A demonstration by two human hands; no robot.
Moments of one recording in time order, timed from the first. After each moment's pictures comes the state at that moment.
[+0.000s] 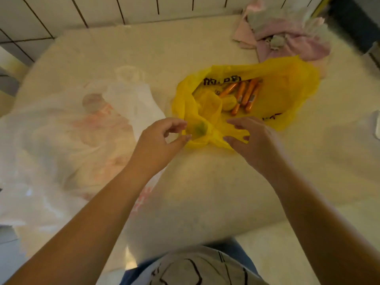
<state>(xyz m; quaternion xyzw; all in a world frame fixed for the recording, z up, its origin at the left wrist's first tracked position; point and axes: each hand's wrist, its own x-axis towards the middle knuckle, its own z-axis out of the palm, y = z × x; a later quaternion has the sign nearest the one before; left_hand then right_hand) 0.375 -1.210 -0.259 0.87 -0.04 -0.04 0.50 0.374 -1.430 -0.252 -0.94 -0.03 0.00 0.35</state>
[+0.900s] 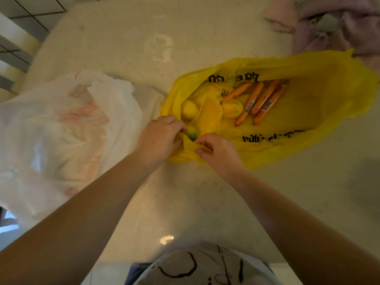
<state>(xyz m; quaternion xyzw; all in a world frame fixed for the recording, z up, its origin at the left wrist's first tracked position) 0.457 -1.254 -0.327 0.98 -0.12 -0.08 0.15 0.455 -1.437 -0.351 -0.87 -0.11 0.22 0.43</state>
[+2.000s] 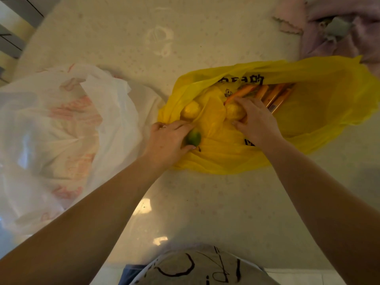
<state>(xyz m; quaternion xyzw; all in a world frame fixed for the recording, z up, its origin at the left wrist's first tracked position) 0.451 -1.266 -0.351 0.98 -0.06 -0.10 0.14 0.542 -1.491 -0.349 -0.96 -0.12 0.14 0.22</state>
